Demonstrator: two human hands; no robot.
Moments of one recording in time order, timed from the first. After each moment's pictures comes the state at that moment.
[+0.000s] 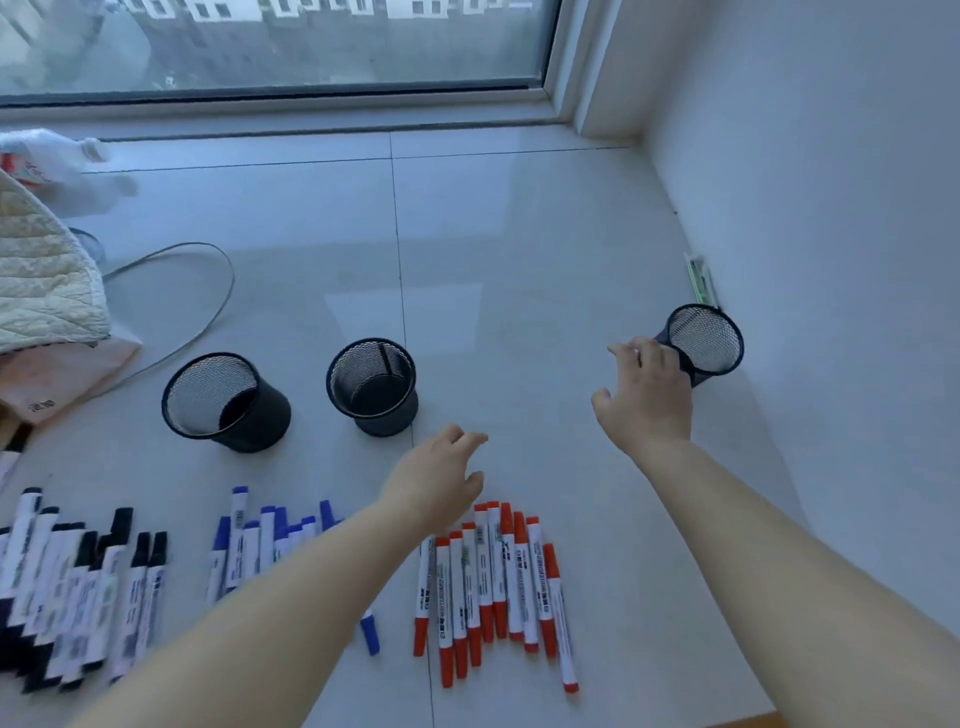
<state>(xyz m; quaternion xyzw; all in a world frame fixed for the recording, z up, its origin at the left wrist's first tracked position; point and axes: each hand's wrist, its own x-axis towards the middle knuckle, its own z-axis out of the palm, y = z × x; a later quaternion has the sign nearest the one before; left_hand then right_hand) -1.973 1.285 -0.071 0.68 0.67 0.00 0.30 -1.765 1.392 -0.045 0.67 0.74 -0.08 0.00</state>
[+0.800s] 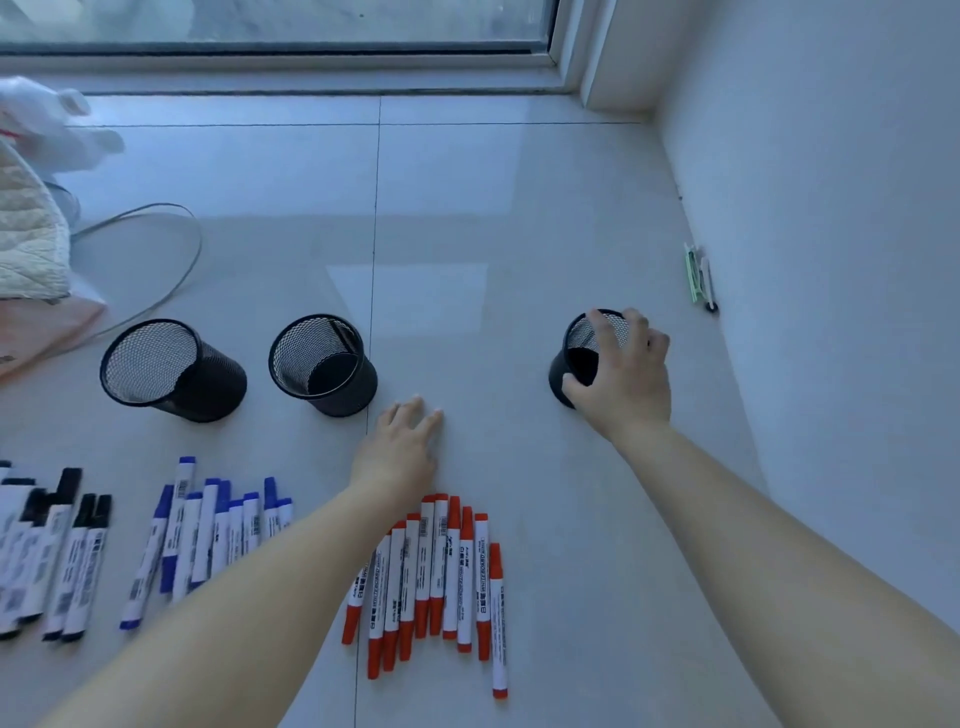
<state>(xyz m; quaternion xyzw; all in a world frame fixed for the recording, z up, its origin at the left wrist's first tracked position) -1.952 1.301 -0.106 0.60 0.75 -0.07 0.26 -1.740 1.425 -0.063 0.64 0.76 -0.13 -0.05</state>
